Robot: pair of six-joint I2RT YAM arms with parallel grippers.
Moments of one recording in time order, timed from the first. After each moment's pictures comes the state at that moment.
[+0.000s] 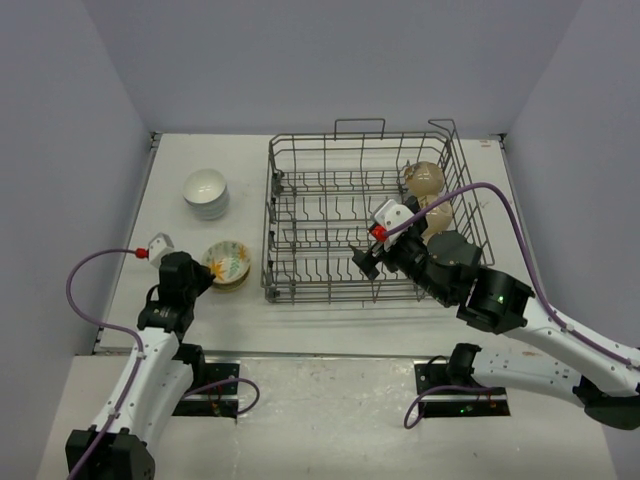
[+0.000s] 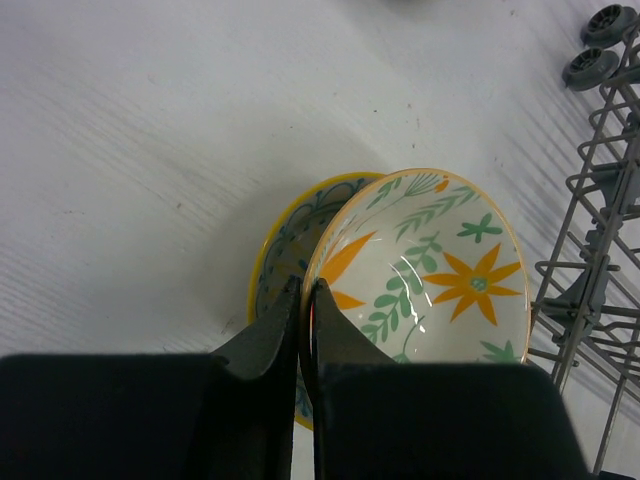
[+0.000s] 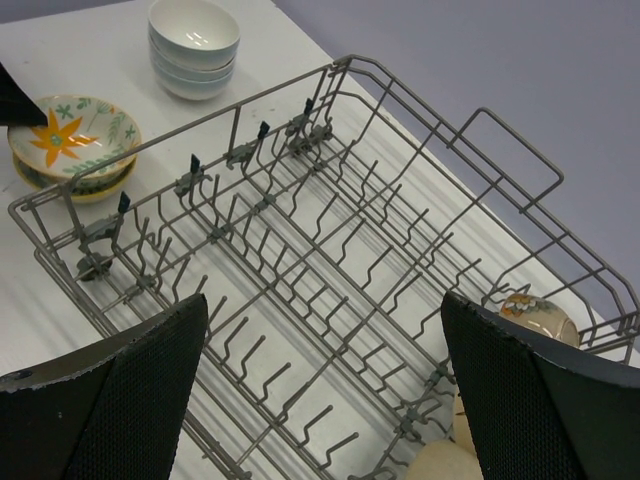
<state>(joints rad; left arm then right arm) -0.07 0.63 0.33 -0.31 -0.22 -0.77 1.07 0.86 1.05 -0.36 0.38 -0.25</state>
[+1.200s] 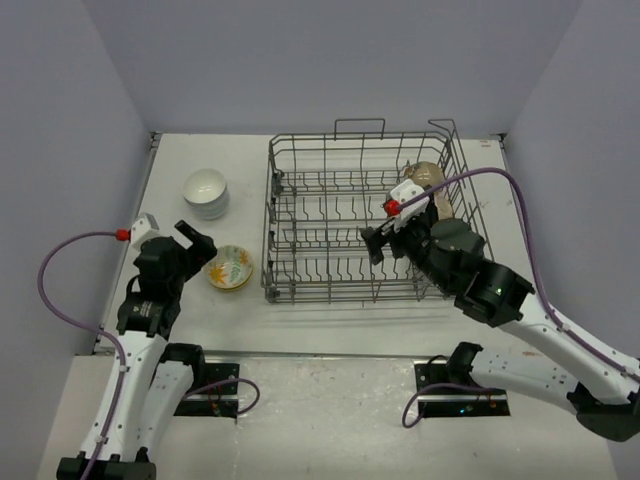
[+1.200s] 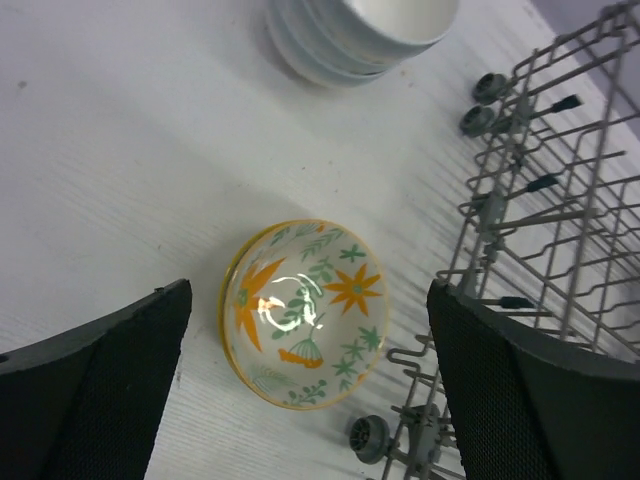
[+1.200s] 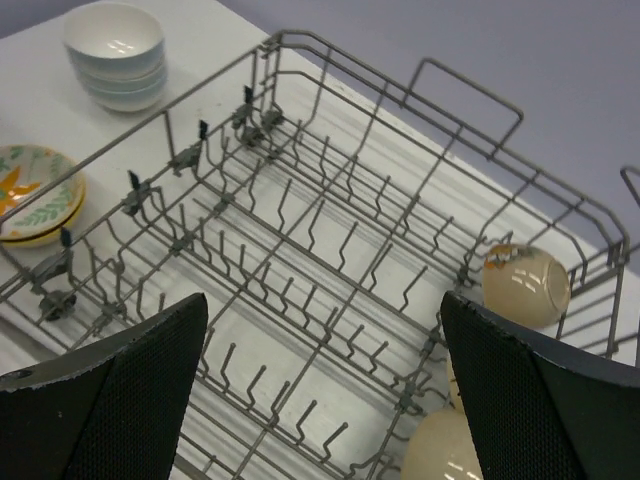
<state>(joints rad) -0.07 0.59 0.55 -0.51 -0.23 -0.73 0.97 0.87 1.05 -0.36 0.38 -0.18</state>
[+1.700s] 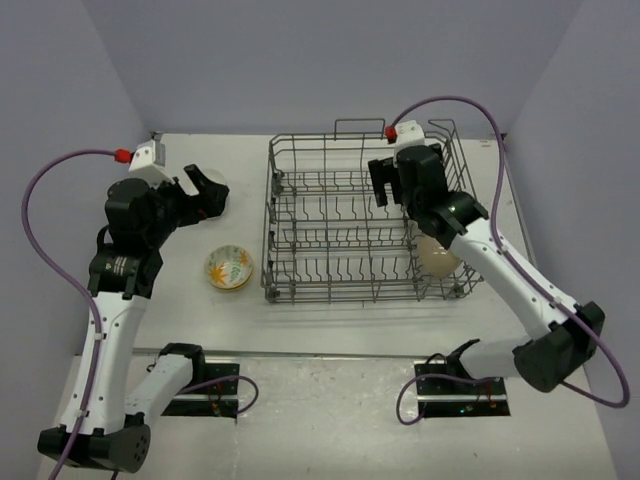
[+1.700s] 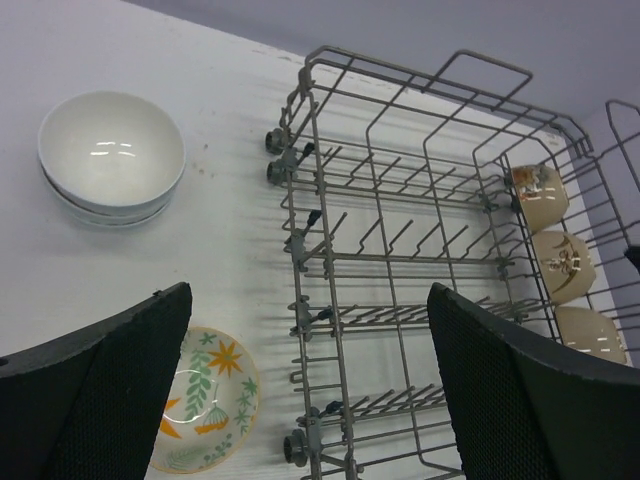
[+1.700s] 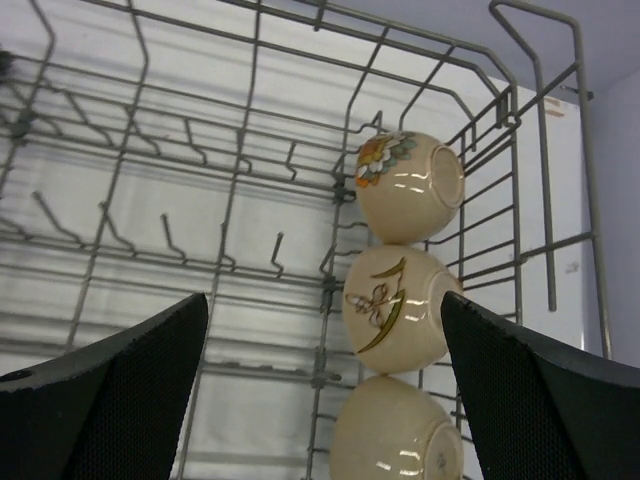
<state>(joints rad) -0.08 0.86 1.11 -0.55 0.11 -0.44 0.59 1.28 1.30 -0.51 0.46 0.03</state>
